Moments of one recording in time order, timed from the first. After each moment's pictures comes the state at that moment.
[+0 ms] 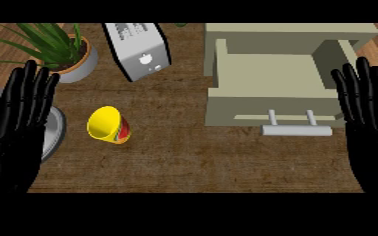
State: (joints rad) left arm 0.01 0.13 0.00 -2.10 0.00 -0.01 0.02; right arm -0.01 -0.11 0.00 -2.10 0.01 0.03 -0.03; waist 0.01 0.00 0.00
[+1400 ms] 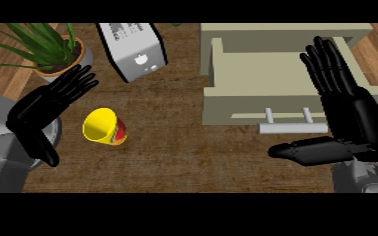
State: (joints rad) left arm -0.33 0.42 0.15 -1.09 0.43 -0.91 -0.15; right arm -0.19 -0.15 -0.03 -1.88 -0.07 0.14 0.06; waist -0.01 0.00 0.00
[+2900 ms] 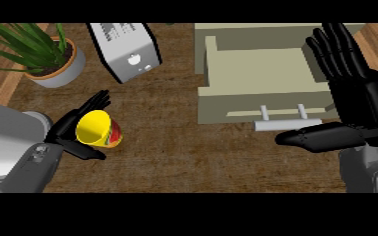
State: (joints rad) left arm -0.49 0.39 0.00 -0.37 -0.12 -0.56 -0.83; right arm -0.29 -0.18 -0.08 -1.86 -0.11 0.16 0.10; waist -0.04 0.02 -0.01
